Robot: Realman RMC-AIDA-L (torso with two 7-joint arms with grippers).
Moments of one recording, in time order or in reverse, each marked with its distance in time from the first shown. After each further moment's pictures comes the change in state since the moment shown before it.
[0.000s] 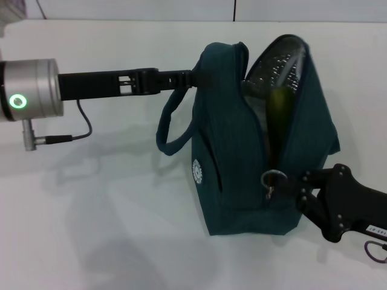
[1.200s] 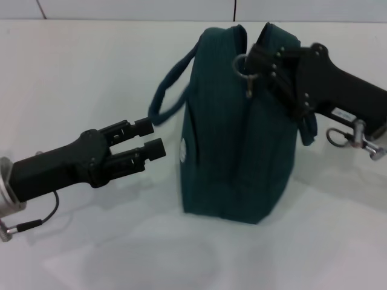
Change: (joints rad) left arm 0.256 -0.005 -0.017 -0.221 -0.150 0.118 0.644; right arm 0.254 0.009 -0.056 -0.014 0.295 0.078 -0.067
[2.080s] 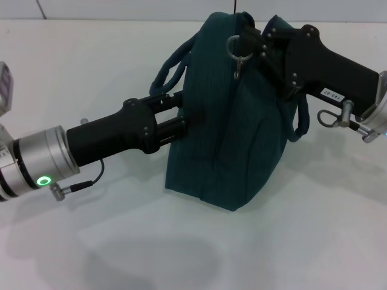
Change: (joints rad) left arm -0.188 -0.009 0.013 -0.223 -0.033 -0.183 0.256; right arm 0.041 0.000 0.007 -0.004 0.019 0.068 -0.007
